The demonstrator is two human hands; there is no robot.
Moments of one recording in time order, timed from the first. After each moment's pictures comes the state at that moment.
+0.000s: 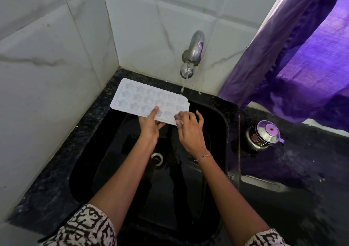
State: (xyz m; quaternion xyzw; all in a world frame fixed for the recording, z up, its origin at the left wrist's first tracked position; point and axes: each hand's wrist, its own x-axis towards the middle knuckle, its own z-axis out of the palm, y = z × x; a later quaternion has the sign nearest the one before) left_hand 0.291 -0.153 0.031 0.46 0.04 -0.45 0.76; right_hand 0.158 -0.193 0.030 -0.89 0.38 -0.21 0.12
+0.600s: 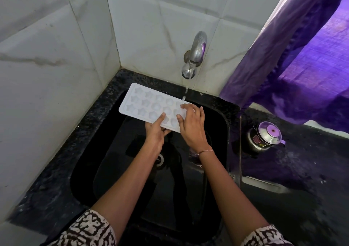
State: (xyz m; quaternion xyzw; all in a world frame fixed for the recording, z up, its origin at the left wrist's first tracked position) left_hand 0.275 -0.148 0.023 0.46 0.04 -0.48 0.75; right_hand 0.168 -0.208 0.033 -0.87 0.40 -0.23 0.17
